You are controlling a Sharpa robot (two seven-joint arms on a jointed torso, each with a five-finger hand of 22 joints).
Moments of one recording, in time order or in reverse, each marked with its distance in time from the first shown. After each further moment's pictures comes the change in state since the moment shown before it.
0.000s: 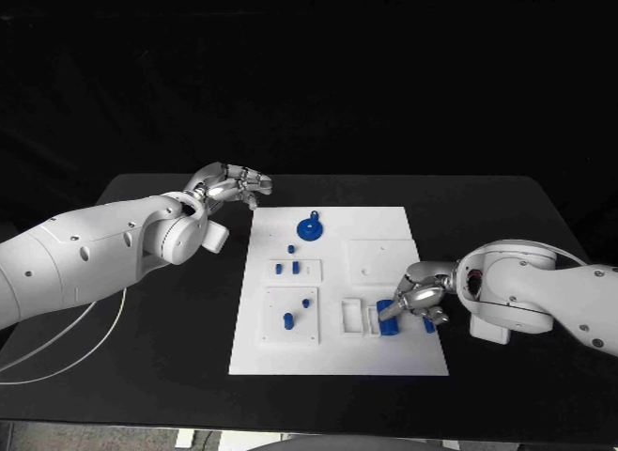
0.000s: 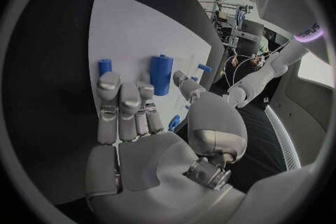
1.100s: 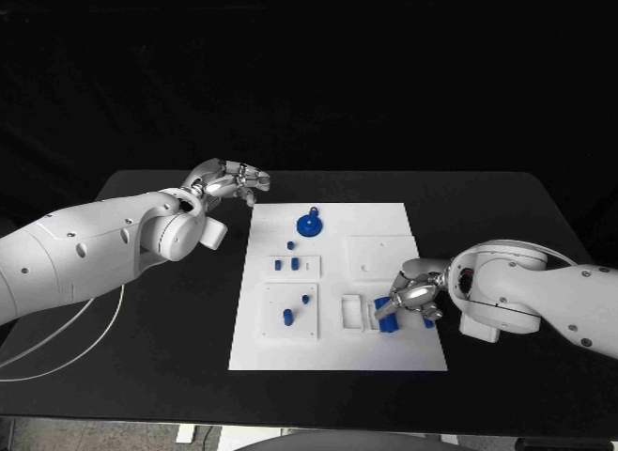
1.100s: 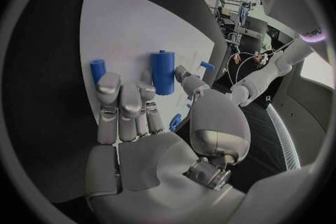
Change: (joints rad) left arm 0.000 -0.007 0.000 0.004 0.000 0.000 0.000; left_hand 0.000 0.000 0.000 0.000 0.000 0.000 0.000 0.000 0.000 0.000 0.000 0.000 0.001 0.000 0.000 0.000 0.001 0.000 0.000 0.000 0.000 0.002; right arm -0.009 0.023 -0.004 0.001 -0.007 -0.064 -0.037; right_hand 0.011 -0.031 0.080 -0.018 0.000 0.058 -0.014 0.014 0.059 0.032 -0.014 0.003 0.004 0.039 -0.018 0.016 0.041 -0.001 0.018 0.004 0.012 0.000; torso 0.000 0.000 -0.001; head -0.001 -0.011
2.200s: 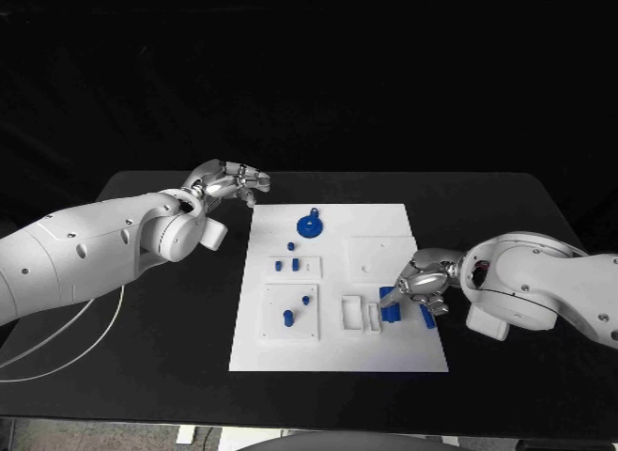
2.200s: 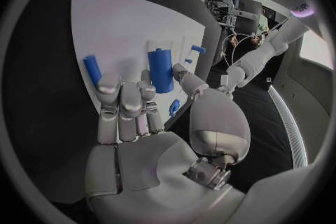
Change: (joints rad) left arm 0.000 -0.001 0.000 0.000 0.000 0.000 -0.002; left_hand 0.000 0.000 0.000 0.000 0.000 0.000 0.000 0.004 0.000 0.000 0.000 0.000 0.000 0.000 0.000 -0.004 0.002 0.000 -0.002 0.002 0.000 0.002; right arm 0.058 -0.053 -0.010 0.065 0.154 -0.082 -0.040; right_hand 0.034 0.018 0.054 -0.054 0.009 0.049 -0.014 0.025 -0.305 0.018 -0.011 -0.011 0.001 0.014 -0.007 -0.015 0.001 0.002 0.008 0.009 0.005 0.000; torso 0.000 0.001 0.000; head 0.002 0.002
